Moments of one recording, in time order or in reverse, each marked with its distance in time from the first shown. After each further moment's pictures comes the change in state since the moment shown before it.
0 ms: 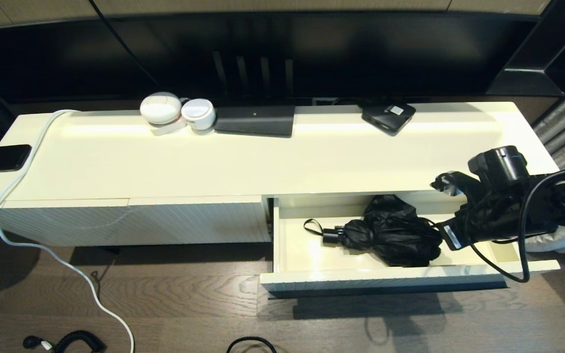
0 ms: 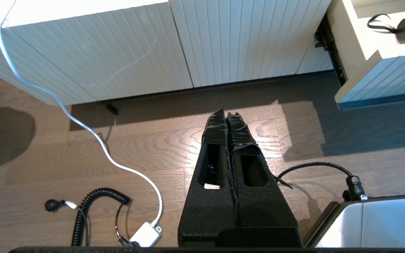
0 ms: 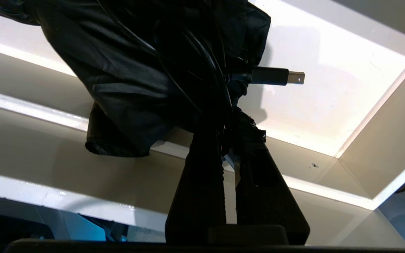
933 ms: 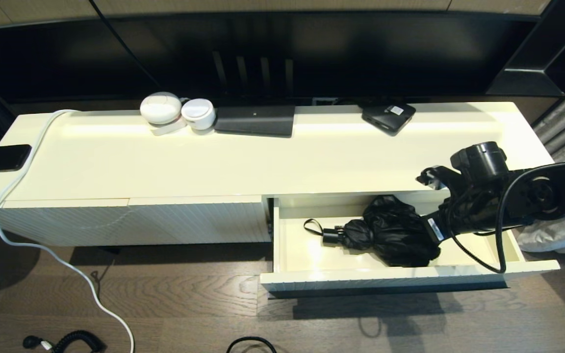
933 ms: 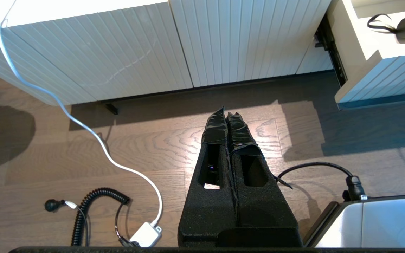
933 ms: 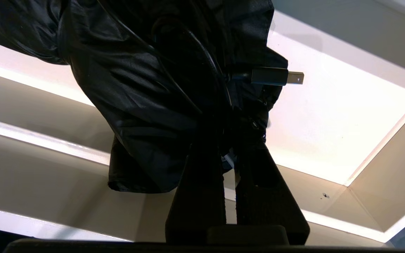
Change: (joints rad) left arm 0.000 0.000 0.000 0.000 0.000 0.000; right arm 0.046 0.053 -0.075 -0.015 -0.006 0.025
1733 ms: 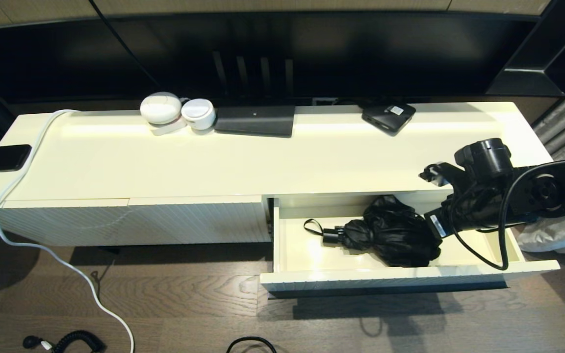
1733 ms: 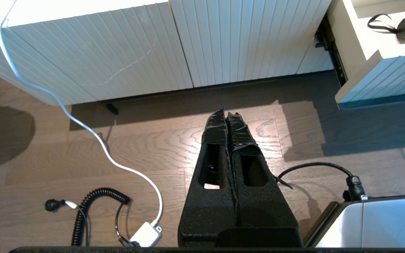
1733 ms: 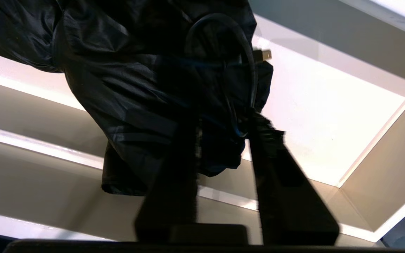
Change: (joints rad) left arm 0.001 0.000 0.000 0.000 0.000 0.000; right arm -0.014 -0.005 -0.009 -0.005 0.000 -0.005
